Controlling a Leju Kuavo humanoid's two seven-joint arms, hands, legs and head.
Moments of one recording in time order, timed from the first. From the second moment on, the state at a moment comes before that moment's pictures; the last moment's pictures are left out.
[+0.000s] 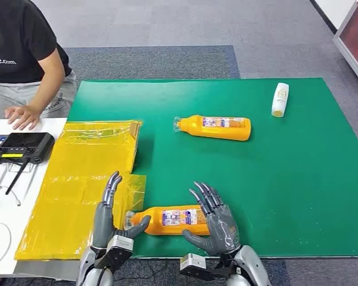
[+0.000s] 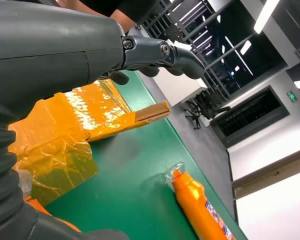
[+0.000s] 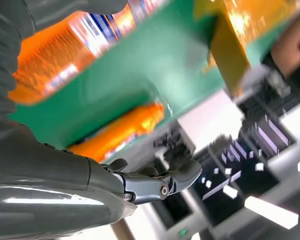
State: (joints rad) left arm 0.08 -0.13 -0.43 -1.31 -0.50 0.54 -0.60; right arm -0.01 -0.05 0.56 -1.30 1.03 -0.45 -0.37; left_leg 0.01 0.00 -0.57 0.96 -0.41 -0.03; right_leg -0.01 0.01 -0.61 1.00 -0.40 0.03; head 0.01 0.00
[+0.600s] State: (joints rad) left arm 0.05 -0.14 -0.44 -1.27 -0.50 0.54 -0.61; right arm -0.11 -0.16 0.62 -1.18 1.03 -0.24 -0.31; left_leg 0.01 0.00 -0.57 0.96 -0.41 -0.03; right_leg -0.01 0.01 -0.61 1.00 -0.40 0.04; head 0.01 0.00
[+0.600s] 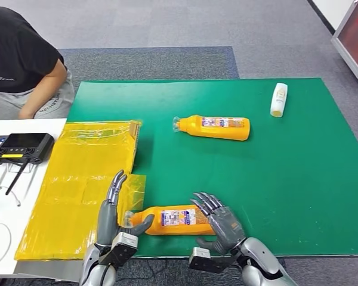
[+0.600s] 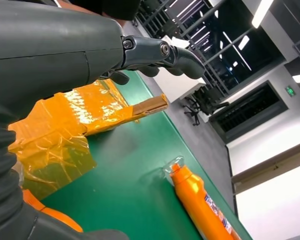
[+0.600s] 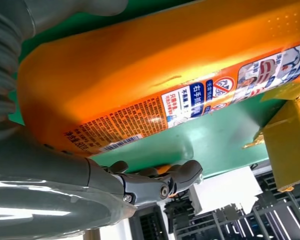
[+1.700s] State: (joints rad) left arm 0.06 -0.13 -0.44 -1.21 -0.46 0.63 -0.65; right arm -0.45 -0.32 0.92 -1.12 0.85 0.11 -0.26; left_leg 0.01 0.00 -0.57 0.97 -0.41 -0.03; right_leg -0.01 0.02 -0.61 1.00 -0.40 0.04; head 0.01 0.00
